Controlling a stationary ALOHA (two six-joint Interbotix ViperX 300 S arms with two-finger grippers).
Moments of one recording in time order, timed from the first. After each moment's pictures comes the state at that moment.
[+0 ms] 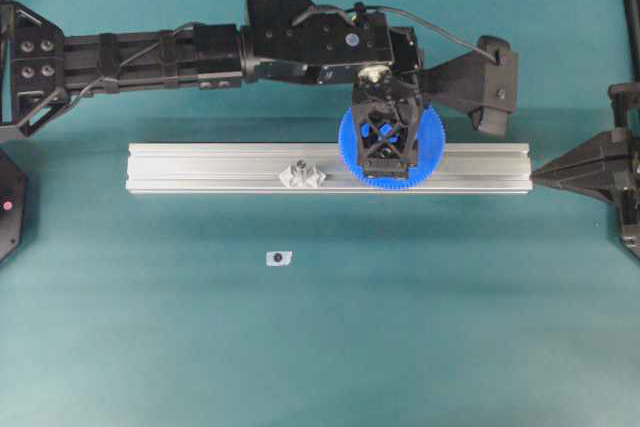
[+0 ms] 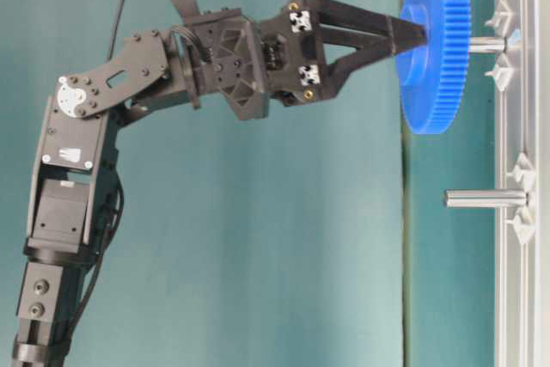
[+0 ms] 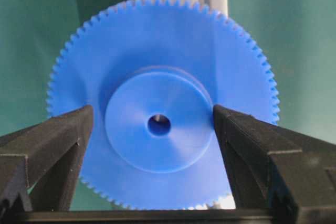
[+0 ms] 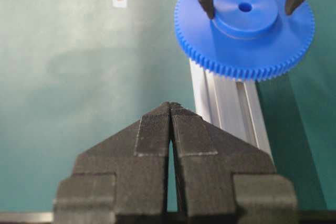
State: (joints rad) left arm 0.14 0.56 -0.48 0.02 1.14 0.23; right arm -0.02 -1.09 1.28 0.03 0.26 0.09
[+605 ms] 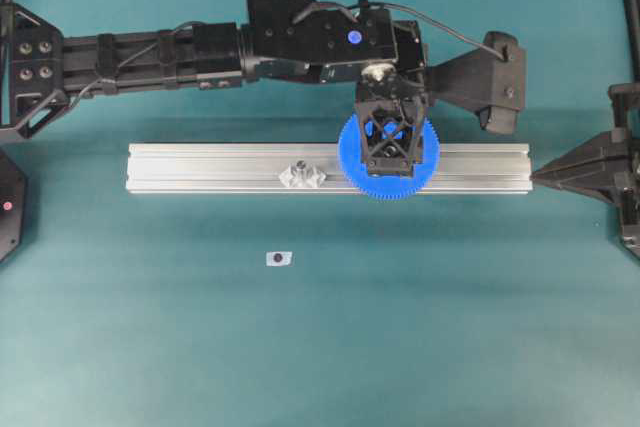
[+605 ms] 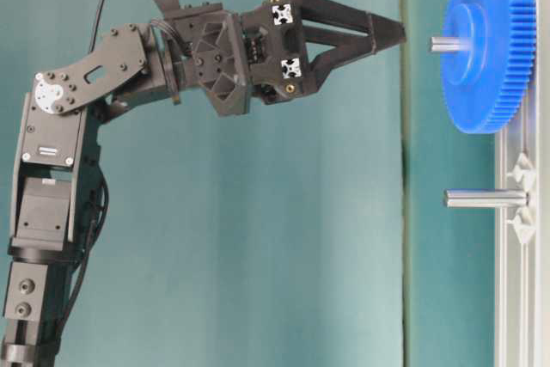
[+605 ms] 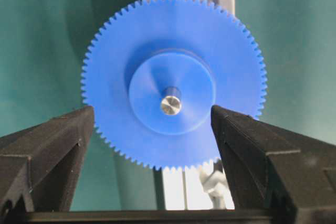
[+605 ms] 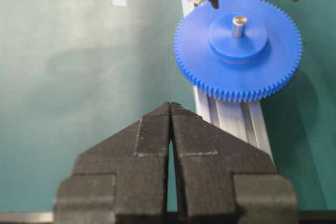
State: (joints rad) left arm 0.13 0.56 -0.51 0.02 1.18 0.22; right arm -0.02 -1.09 1.28 0.03 0.26 0.09
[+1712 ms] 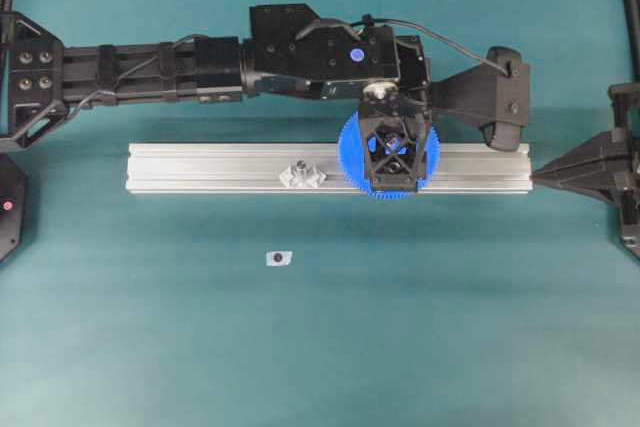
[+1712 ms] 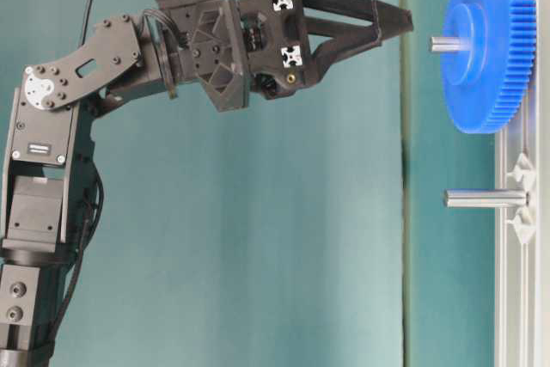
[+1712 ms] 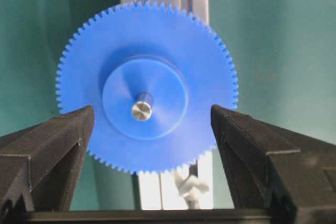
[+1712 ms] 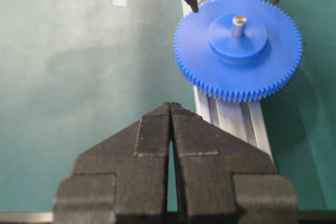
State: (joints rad) left arm 0.10 0.55 -0.51 0.02 1.17 0.16; right arm -0.02 -1.09 1.28 0.03 0.26 0.09
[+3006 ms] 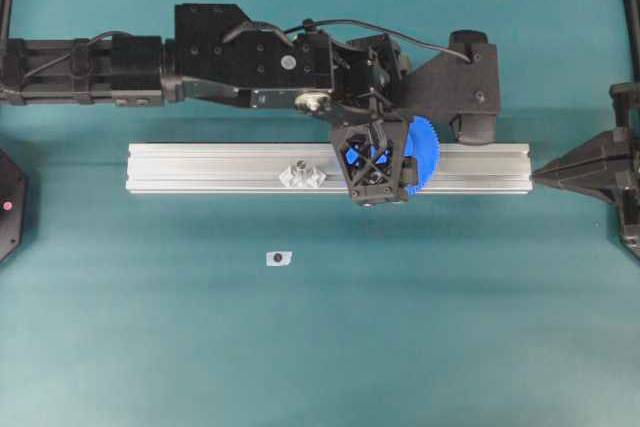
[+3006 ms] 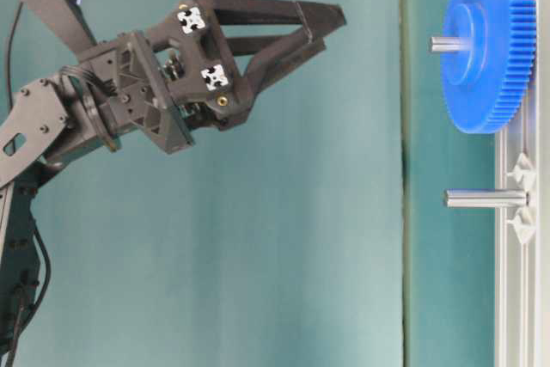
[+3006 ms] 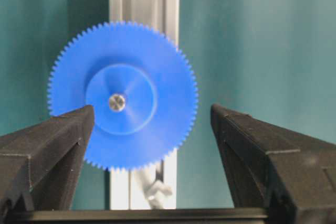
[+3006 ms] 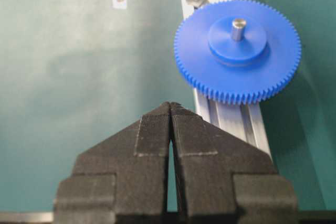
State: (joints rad) left arm 0.07 0.35 -0.26 0.02 0.91 0.06; right arm -0.02 -1.10 1.28 0.03 0.26 0.09
